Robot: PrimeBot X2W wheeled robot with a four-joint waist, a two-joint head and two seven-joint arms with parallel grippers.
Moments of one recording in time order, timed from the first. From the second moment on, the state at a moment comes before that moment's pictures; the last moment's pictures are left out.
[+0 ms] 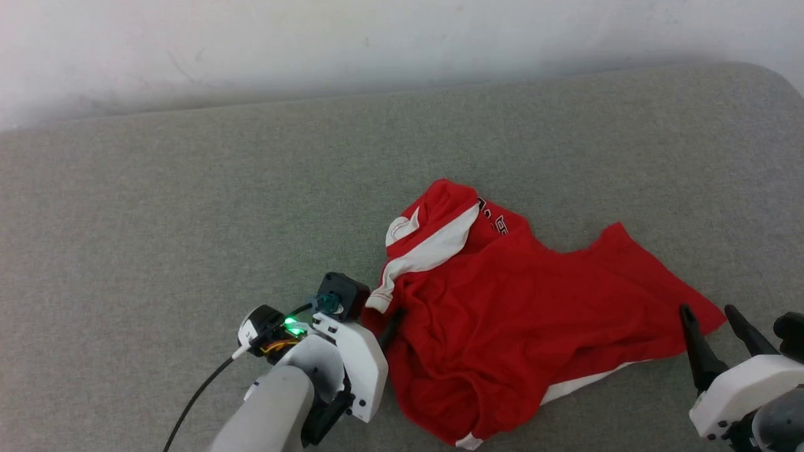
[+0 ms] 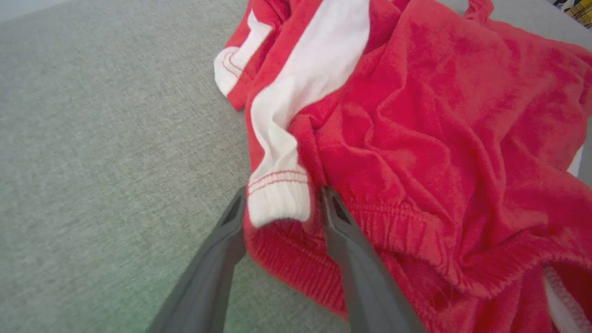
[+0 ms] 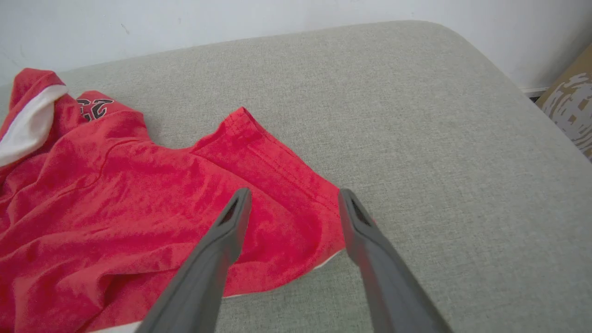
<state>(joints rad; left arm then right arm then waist) -0.36 0.15 -0.48 0.45 -0.26 -0.12 0.18 0.05 -0.15 -0.17 0.02 0.27 0.13 0.18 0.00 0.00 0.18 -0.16</state>
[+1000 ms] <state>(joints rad) -0.46 0.35 -0.26 0.56 -0.37 -0.03 -0.06 0.00 -0.14 -0.07 0.08 0.30 0.13 0.17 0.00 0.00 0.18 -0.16</state>
